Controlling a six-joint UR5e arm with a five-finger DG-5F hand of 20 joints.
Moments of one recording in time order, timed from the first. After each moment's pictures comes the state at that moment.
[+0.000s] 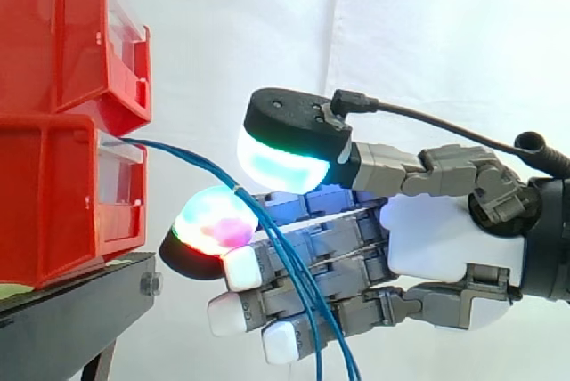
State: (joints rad) arm 0.21 -2.37 -1.21 -2.56 -1.03 -0.16
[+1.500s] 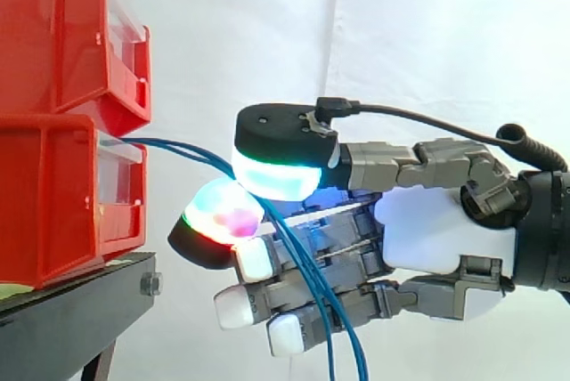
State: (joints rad) arm 0.20 -2.36 -1.18 -2.61 -1.06 -0.14
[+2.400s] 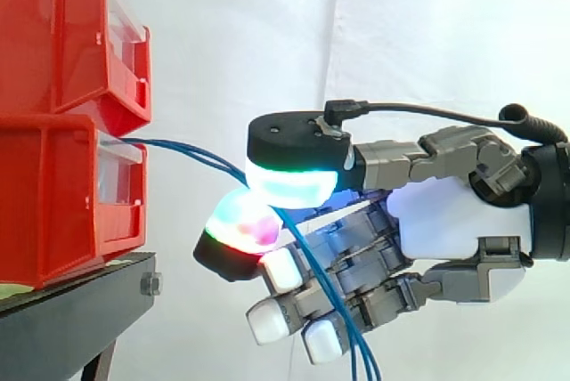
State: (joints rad) arm 0.19 -2.34 -1.13 -2.84 -1.08 -0.08
